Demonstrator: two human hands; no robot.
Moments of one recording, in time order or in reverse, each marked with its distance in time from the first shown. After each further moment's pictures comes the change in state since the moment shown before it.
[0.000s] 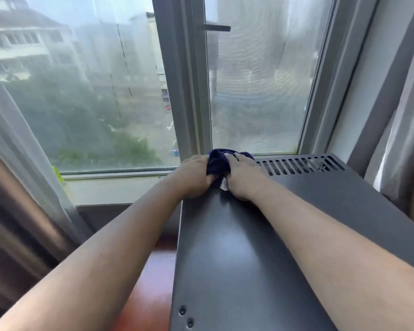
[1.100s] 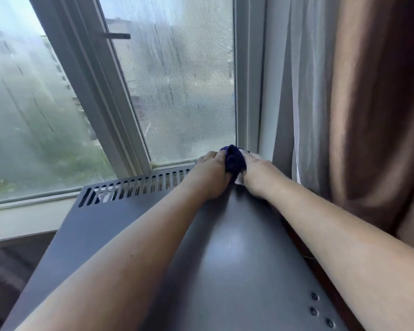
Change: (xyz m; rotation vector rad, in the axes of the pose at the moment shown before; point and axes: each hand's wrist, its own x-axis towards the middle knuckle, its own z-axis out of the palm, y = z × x) left_hand 0.110 0.228 0.101 0.000 -0.008 0.096; right_hand -0.054 0.239 -0.081 0.213 0.149 0.199
